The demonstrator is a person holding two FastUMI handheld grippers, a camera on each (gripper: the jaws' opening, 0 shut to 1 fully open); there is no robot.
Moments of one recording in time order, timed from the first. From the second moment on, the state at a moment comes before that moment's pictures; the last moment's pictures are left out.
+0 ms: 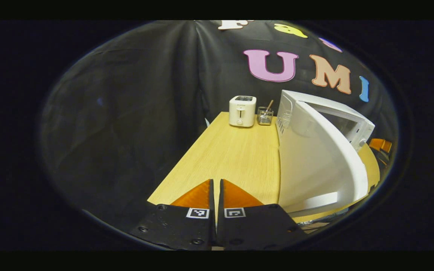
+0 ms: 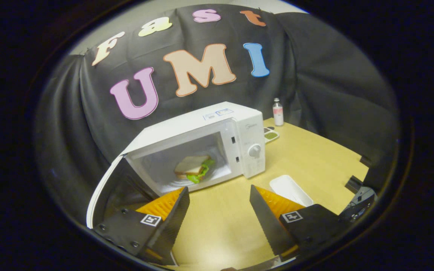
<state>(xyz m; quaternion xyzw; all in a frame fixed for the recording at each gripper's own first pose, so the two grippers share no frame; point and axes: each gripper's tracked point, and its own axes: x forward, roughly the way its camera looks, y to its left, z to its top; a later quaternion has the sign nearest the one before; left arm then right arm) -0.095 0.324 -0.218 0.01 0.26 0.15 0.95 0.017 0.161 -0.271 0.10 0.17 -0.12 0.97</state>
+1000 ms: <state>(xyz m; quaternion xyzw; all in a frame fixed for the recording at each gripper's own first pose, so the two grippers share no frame) -0.086 0.224 -0.215 0.09 0.25 0.00 0.96 -0.078 0.121 -0.287 0.12 0.21 -0.17 0.95</state>
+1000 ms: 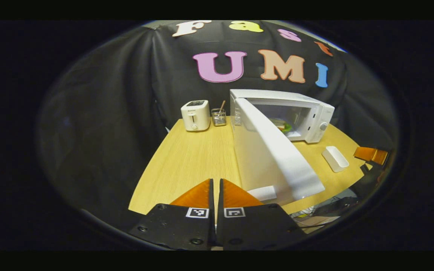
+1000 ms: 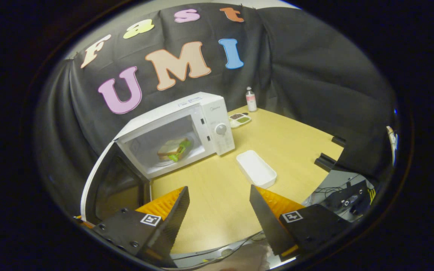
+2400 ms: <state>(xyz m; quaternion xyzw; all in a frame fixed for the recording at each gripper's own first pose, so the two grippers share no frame) 0.042 0.001 -0.231 0.08 0.26 -0.04 0.96 0.002 -0.102 -0.221 0.11 0.14 -0.18 0.97</state>
